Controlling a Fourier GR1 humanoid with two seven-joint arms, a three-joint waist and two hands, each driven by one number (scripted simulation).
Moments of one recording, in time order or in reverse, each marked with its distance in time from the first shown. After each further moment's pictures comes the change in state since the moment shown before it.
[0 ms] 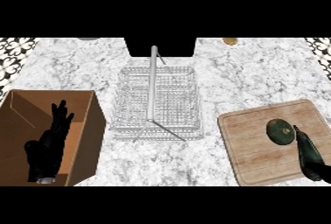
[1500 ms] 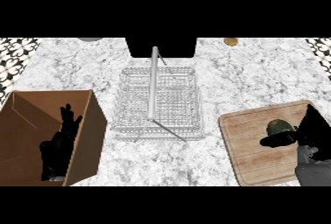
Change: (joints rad) left arm -0.009 -0.085 0.022 0.081 -0.047 -0.021 -0.048; right arm -0.444 0.259 0.110 0.345 0.204 0.423 0.227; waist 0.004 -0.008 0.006
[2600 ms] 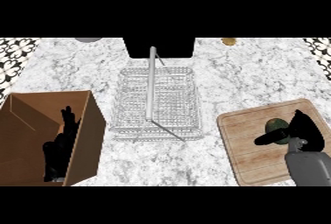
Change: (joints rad) left arm 0.008 -0.034 0.019 0.014 -0.025 -0.015 -0.004; right arm -0.059 0.137 -0.154 0.189 0.012 0.110 -0.072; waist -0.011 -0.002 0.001
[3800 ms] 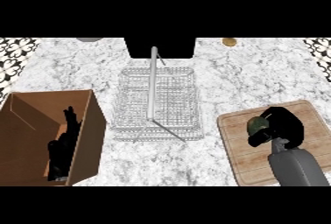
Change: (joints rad) left arm -0.006 -0.034 0.014 0.009 -0.037 -0.013 0.006; right arm -0.023 0.022 0.112 0.073 0.200 0.001 -0.269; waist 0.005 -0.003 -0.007
